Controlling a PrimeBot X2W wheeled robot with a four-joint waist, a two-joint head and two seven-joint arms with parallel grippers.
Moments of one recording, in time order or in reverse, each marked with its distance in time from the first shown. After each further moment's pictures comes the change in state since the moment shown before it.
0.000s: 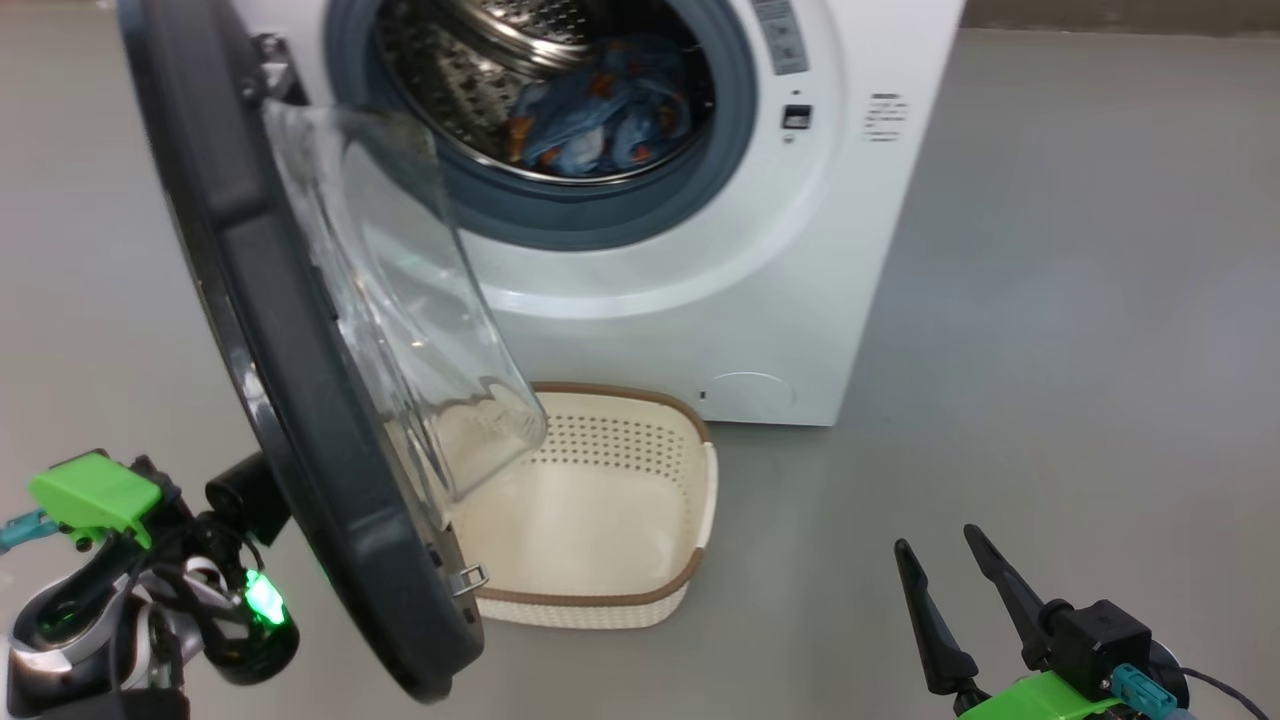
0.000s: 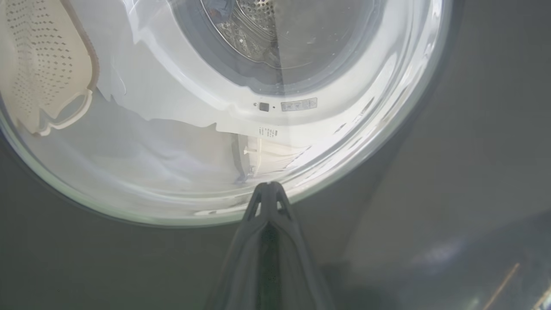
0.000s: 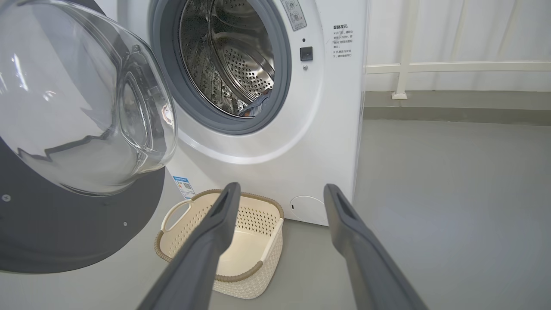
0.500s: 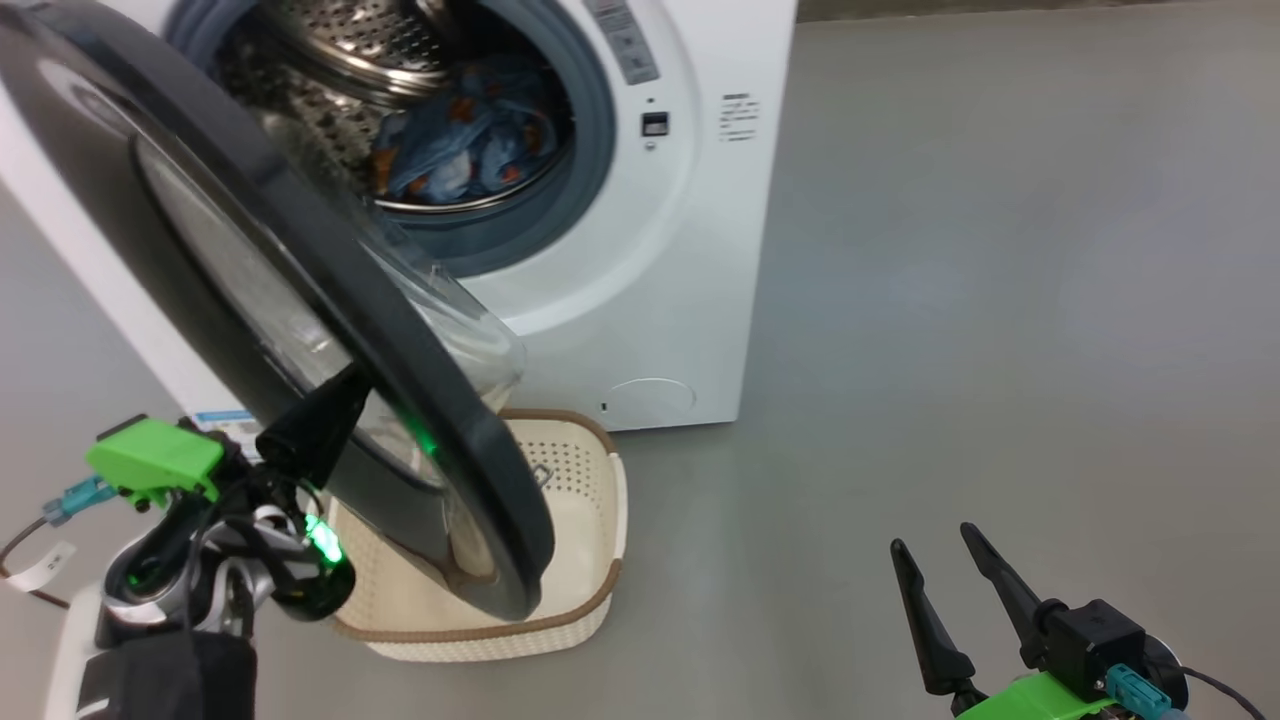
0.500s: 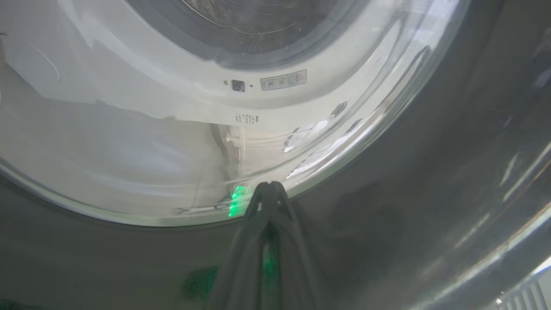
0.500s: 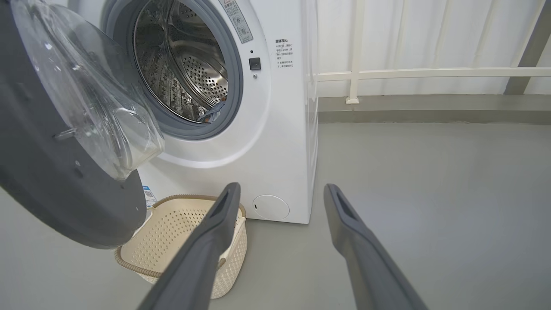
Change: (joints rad) left arm -0.120 -0.008 -0.121 0.229 -0.091 -0.207 -0.210; right arm 0.001 0.000 0.003 -0.008 -0.027 0.000 0.000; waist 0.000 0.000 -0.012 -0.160
